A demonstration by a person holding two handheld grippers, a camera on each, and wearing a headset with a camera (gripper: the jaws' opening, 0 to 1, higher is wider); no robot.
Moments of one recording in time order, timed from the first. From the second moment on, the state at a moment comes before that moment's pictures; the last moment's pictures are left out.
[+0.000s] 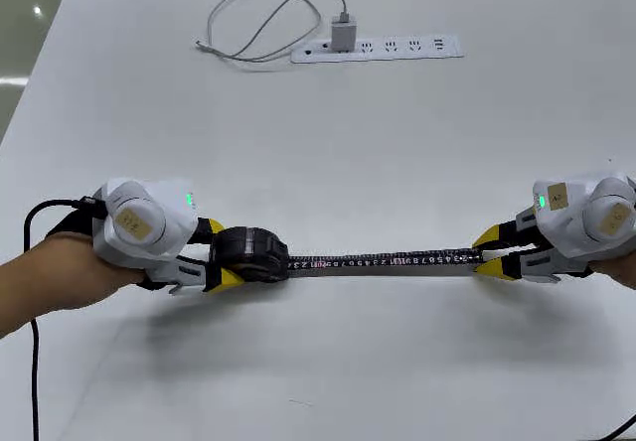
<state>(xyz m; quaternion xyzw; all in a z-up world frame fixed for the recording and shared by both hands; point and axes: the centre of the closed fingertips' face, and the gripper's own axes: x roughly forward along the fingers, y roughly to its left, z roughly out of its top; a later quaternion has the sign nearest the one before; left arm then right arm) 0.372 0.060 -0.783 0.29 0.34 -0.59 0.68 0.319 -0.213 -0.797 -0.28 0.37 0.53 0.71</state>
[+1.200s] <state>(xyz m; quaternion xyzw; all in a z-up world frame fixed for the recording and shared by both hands) 0.369 0.056 -0.775 0.26 0.33 -0.59 0.70 0.320 -0.204 -0.786 -0.21 0.38 0.51 0.74</state>
